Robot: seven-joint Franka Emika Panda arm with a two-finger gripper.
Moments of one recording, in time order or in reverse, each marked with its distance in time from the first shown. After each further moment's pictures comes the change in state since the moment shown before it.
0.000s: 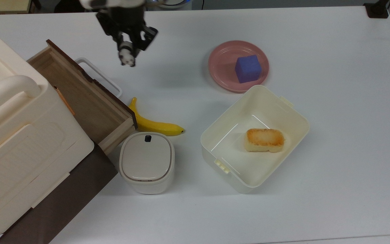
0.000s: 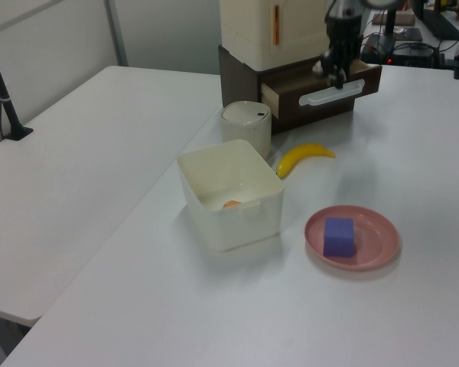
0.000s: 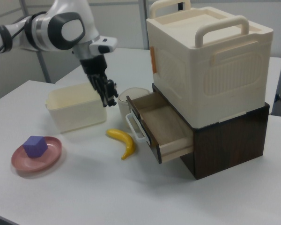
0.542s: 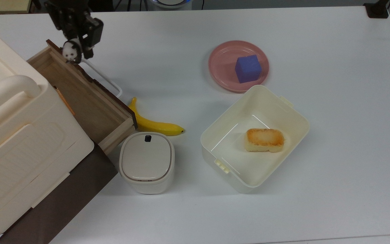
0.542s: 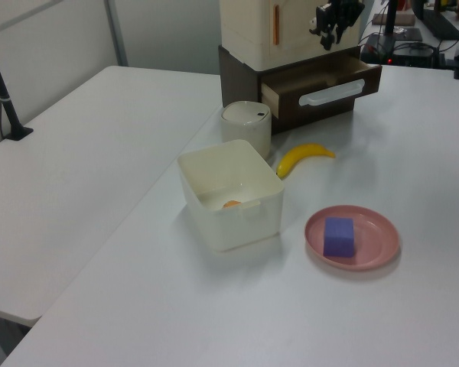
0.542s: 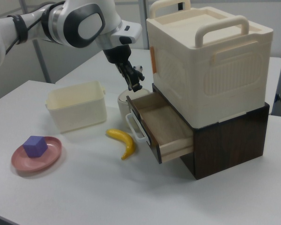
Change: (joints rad) arm -0.042 0.019 -0.118 0.081 0.114 0.172 0.022
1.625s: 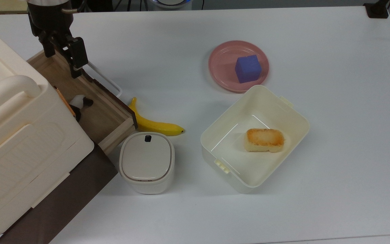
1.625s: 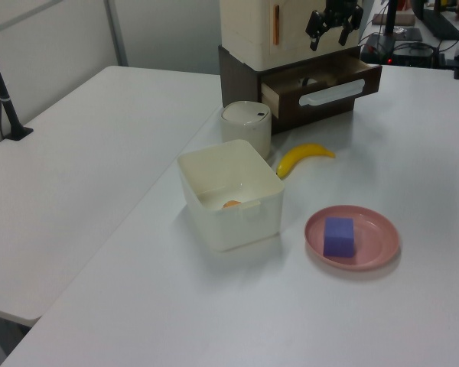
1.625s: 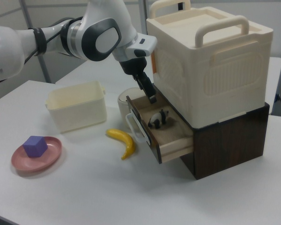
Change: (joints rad) arm -0.040 0.077 -0.007 0.001 -0.050 0.085 0.064
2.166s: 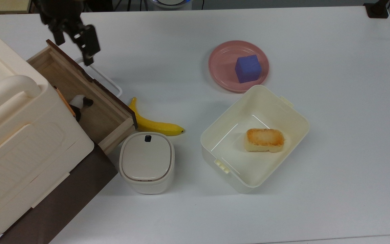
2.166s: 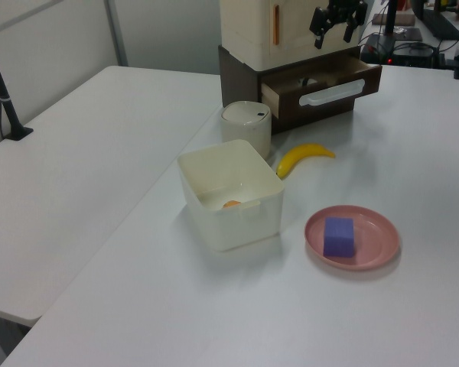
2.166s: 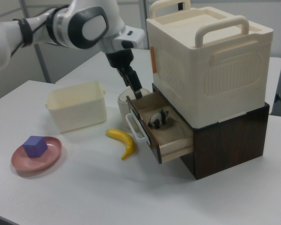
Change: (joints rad) arm 0.028 -0.047 0.015 0.017 0.000 -0.137 -0.006
